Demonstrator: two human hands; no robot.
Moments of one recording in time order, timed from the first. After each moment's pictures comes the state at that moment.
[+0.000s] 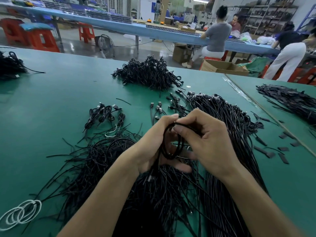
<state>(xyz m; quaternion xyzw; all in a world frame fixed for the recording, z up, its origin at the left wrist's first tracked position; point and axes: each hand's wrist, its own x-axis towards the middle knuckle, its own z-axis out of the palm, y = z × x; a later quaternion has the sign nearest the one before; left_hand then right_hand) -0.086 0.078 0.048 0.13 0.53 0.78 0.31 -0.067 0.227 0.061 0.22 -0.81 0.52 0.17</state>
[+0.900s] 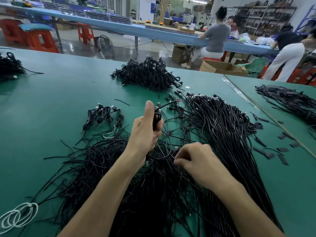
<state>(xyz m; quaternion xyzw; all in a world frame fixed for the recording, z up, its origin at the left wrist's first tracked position) -0.095 0.076 0.040 0.04 0.63 0.78 0.02 -0.069 0.241 0.020 0.05 -0.97 0.25 -0.02</state>
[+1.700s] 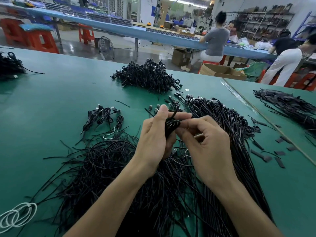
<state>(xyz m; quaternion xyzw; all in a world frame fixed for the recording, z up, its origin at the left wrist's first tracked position) -0.077 0.093 0.049 0.15 0.56 0.82 -0.01 -0.050 0.213 0.068 0.13 -0.84 0.46 0.26</state>
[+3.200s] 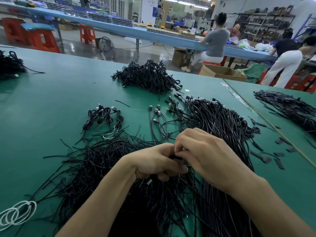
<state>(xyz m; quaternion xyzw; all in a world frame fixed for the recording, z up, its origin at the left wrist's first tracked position) -0.092 0.078 0.019 0.28 0.65 0.62 0.35 -0.049 0.244 0.079 0.33 -0.93 0.10 0.12</state>
